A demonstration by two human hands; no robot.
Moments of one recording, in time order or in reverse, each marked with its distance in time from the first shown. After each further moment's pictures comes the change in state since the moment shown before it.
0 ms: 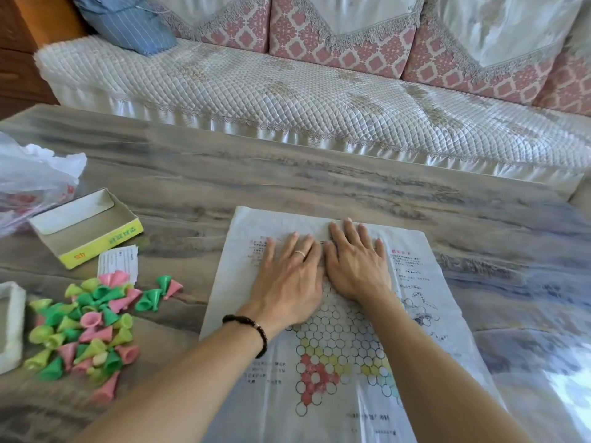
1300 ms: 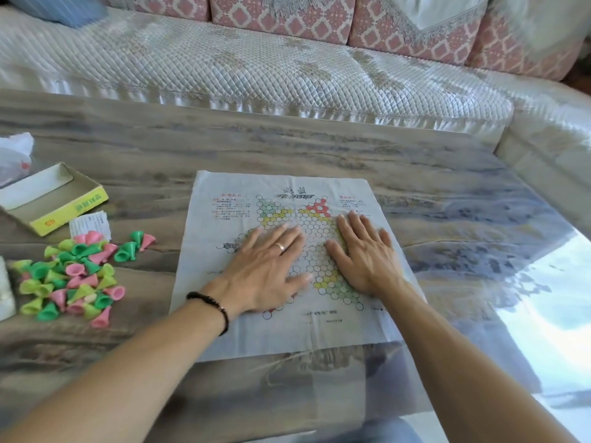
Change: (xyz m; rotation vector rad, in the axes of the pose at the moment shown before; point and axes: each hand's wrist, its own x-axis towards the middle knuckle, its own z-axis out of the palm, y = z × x) left_hand -0.070 0.021 -0.002 0.119 -0.243 0.302; right_hand -0.117 0.069 -0.011 -0.064 -0.037 0.089
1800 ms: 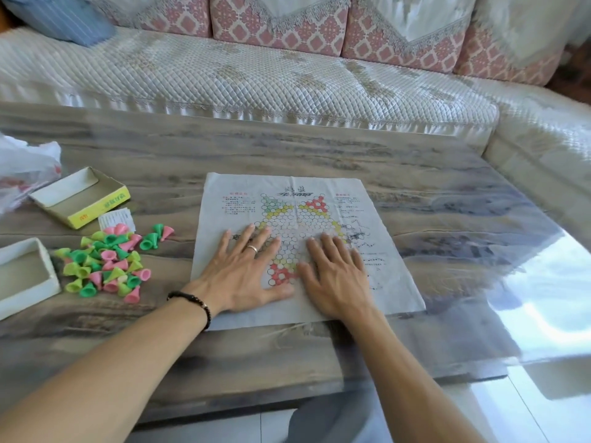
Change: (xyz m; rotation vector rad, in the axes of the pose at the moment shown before) left_hand -0.053 -0.013 -0.004 0.035 -0.047 -0.109; right_hand -0.074 -0.064 0.007 0.093 0.045 -0.037
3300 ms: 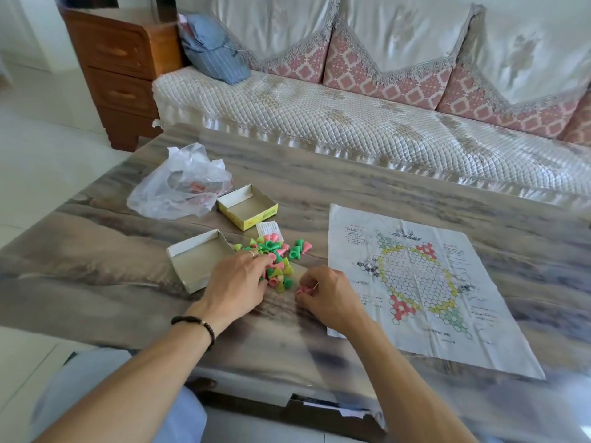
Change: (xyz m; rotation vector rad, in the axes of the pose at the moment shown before) left_hand -0.158 -0.145 -0.017 -0.201 0.500 -0.317; right_hand 0.008 -0.208 0.011 0.346 -0.077 -0.313
